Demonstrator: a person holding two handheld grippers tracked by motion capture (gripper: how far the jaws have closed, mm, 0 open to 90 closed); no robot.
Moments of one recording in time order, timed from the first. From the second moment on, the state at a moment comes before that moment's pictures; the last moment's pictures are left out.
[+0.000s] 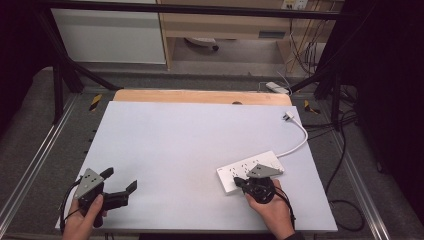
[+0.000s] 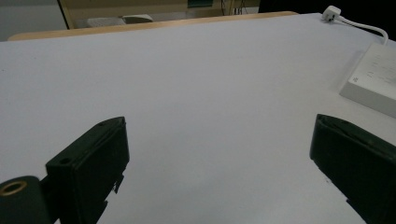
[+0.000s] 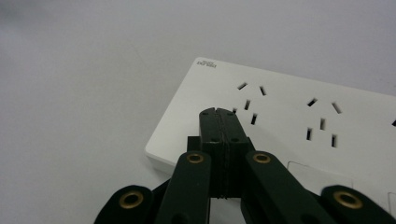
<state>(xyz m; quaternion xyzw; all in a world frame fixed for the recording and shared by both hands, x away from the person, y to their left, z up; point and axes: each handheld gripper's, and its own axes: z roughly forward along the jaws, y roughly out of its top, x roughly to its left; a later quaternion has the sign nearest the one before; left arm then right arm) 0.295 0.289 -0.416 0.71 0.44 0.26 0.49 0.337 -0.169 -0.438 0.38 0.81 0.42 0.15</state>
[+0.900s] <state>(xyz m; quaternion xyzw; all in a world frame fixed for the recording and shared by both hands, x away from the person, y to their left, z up) 0.295 0.289 -0.415 0.71 0.44 0.26 0.49 0.334 -0.168 -0.440 0.38 0.81 0.42 0.16</state>
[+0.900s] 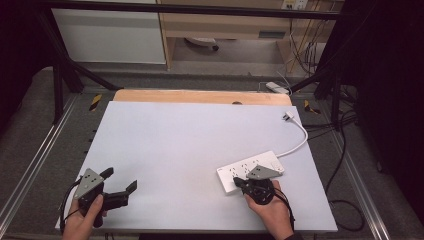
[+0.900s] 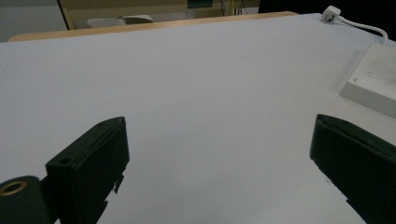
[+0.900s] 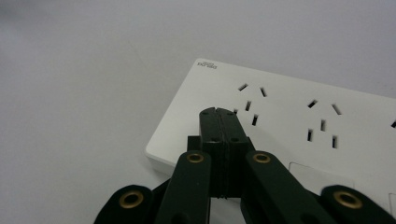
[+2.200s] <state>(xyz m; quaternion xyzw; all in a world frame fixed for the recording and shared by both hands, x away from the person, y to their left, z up) 0.295 0.289 -0.415 0.71 0.44 0.26 0.49 0.337 -0.169 -0.438 0.37 0.80 0.44 0.16</state>
